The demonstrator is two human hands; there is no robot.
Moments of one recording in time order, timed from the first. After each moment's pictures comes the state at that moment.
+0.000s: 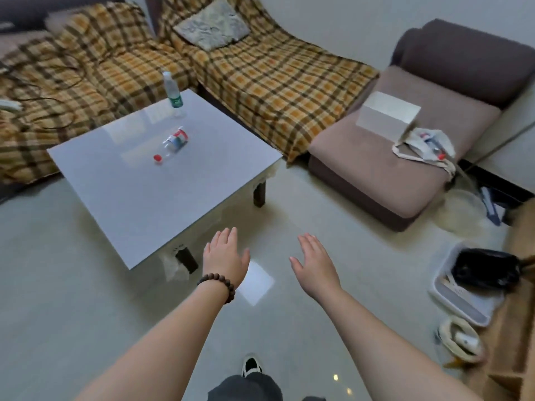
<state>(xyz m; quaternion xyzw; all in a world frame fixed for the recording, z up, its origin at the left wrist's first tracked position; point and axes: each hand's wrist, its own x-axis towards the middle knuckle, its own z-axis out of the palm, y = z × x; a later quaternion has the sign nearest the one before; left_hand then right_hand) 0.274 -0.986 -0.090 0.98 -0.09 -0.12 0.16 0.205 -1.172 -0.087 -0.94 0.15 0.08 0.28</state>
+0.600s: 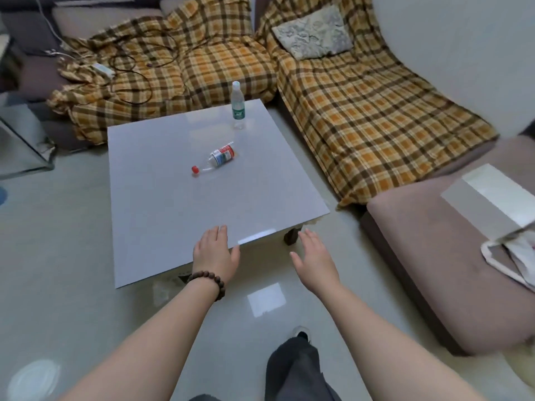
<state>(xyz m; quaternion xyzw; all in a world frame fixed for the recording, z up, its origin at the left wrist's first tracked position) 0.499 -1.026 -0.104 0.97 0.13 -0.07 0.18 0.515 -1.240 -0.100 -0.96 -0.03 0.15 0.25</state>
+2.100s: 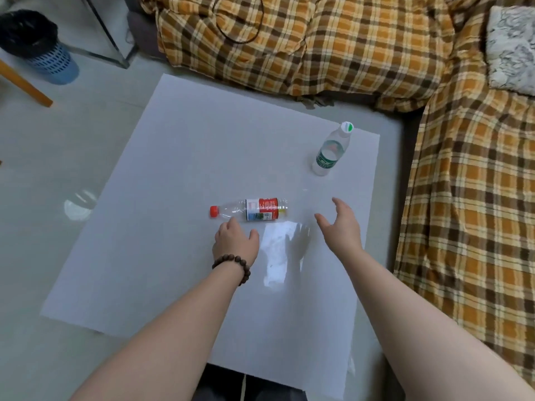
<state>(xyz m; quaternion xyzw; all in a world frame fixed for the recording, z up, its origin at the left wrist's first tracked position) 0.945 -0.944 -0.197 0.75 0.55 -0.11 0.36 1.102 -1.076 -0.179 -0.92 -0.13 0.27 0.25</state>
